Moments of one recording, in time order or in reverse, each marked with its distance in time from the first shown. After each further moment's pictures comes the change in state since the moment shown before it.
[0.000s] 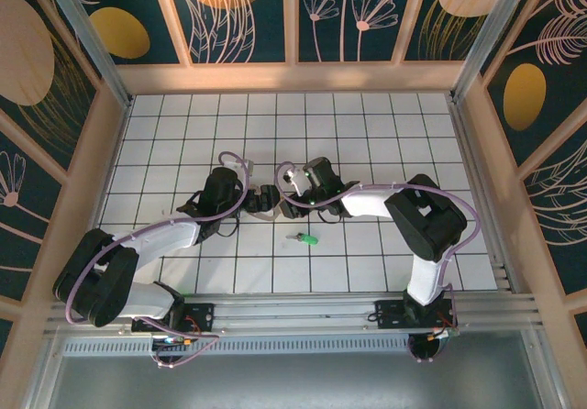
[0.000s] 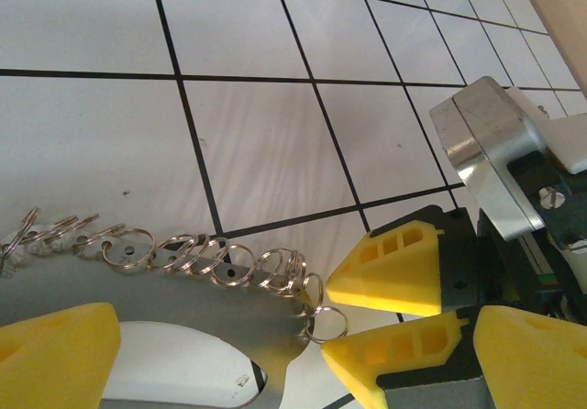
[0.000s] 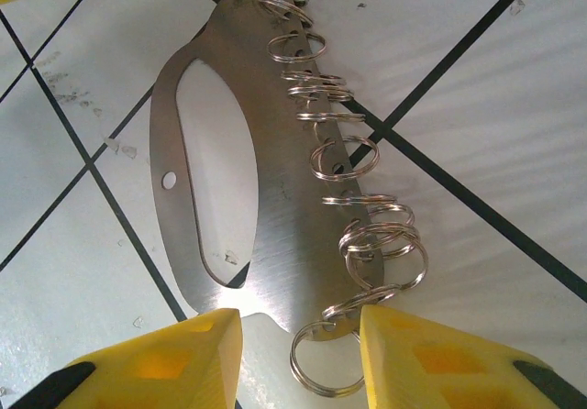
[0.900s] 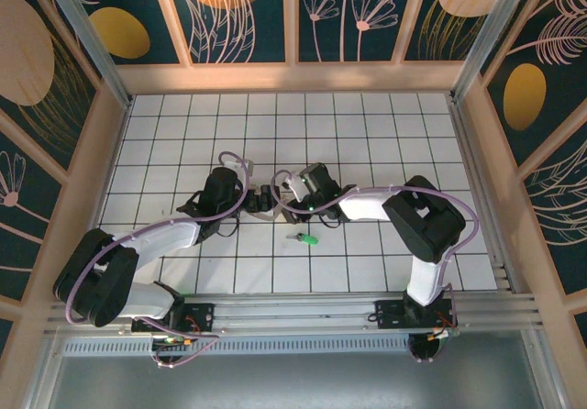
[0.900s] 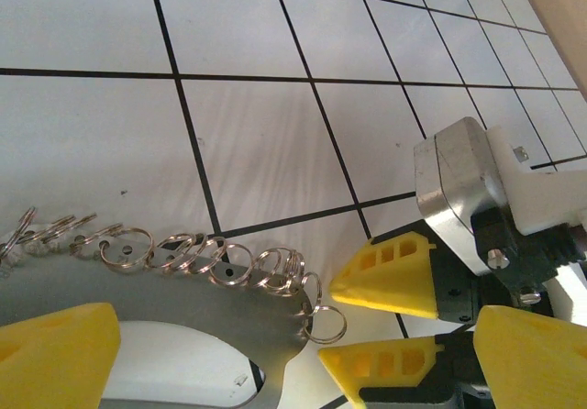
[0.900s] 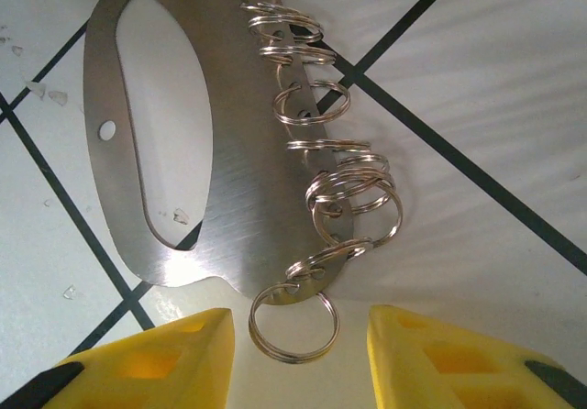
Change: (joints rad) left arm 0.000 0.000 0.000 0.000 0.003 -0.002; right arm 0.036 0.000 -0.014 -0.045 0.133 -0.071
